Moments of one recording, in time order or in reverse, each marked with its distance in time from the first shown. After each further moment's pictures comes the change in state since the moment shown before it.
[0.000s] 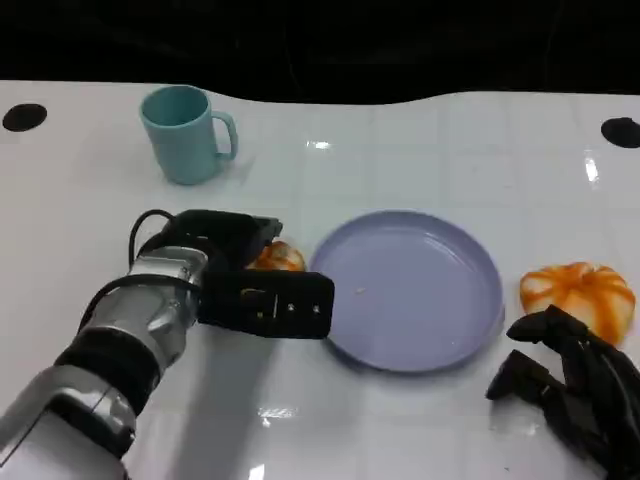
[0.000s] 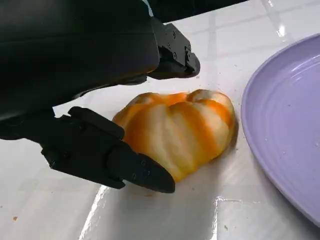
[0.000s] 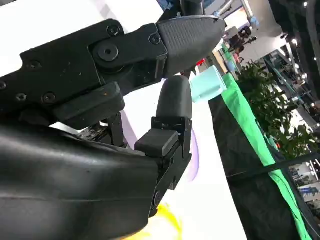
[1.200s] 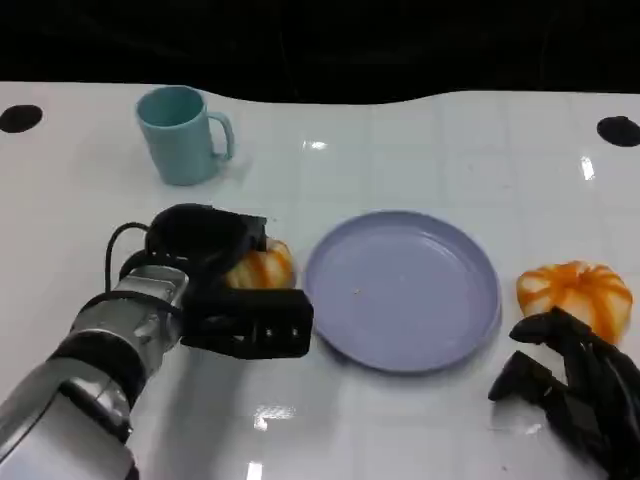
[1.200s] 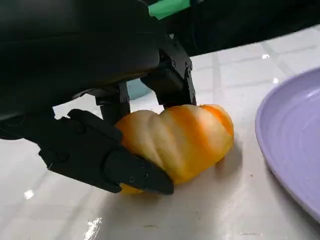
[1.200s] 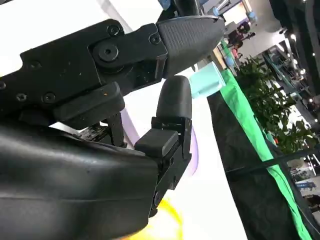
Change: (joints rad) left arm -0.034 0.003 -0.046 0.238 -0.043 -0.165 0.415; right arm 0.011 0.002 -0.002 -0.015 0.005 0.003 -0.007
